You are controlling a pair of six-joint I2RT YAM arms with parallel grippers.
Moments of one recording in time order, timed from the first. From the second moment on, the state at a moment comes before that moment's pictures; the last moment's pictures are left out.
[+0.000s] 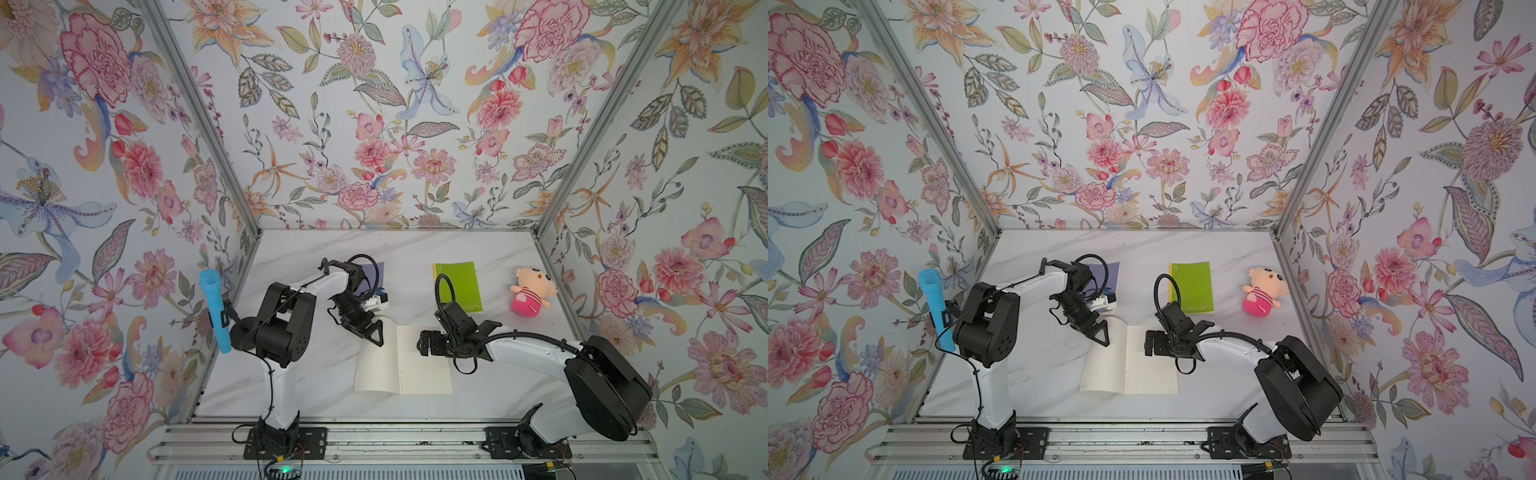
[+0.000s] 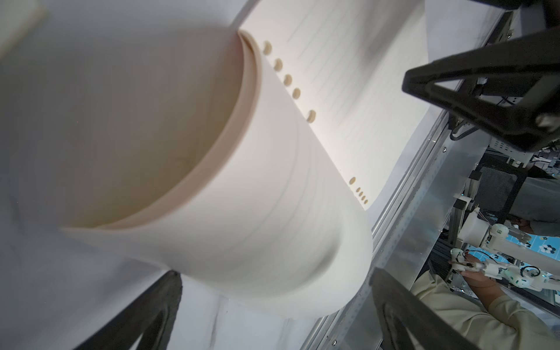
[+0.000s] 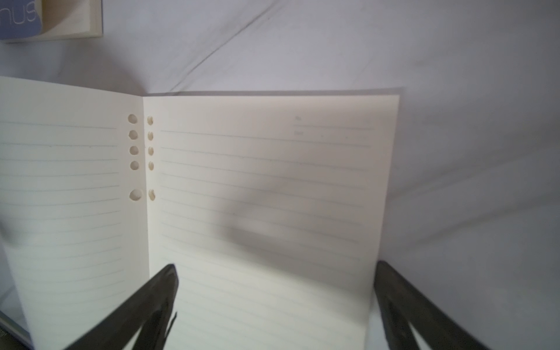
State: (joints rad) left arm -0.41 2.01 1.44 -1.19 0.61 0.44; right arm 0.73 1.49 0.73 -0.32 -0.07 0.69
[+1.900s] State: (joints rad) left arm -0.31 1.96 1.44 -1.26 0.32 0.45; right arm 0.67 1.48 0.69 -0.24 -0.13 0.65
